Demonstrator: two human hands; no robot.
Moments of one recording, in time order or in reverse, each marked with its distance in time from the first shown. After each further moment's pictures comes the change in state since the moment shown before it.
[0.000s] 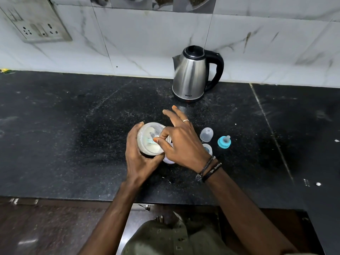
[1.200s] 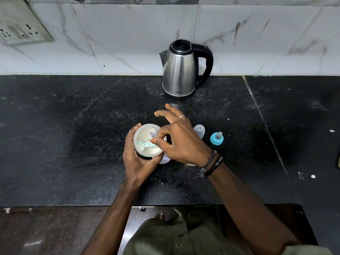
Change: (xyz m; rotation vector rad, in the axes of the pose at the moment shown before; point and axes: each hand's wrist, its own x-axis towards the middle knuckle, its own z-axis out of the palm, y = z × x) left_hand -0.005 0.009 0.027 -0.005 -0.049 -0.048; right_hand -0.001 0.024 -0.029 0.110 -0.102 0.025
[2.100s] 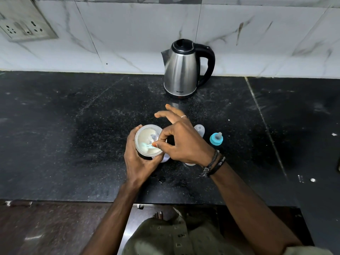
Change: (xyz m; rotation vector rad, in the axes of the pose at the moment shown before) left_hand -0.009 0.006 0.004 0.027 -0.013 -0.045; right_hand -0.007 0.012 -0.006 0.104 -0.063 -0.037
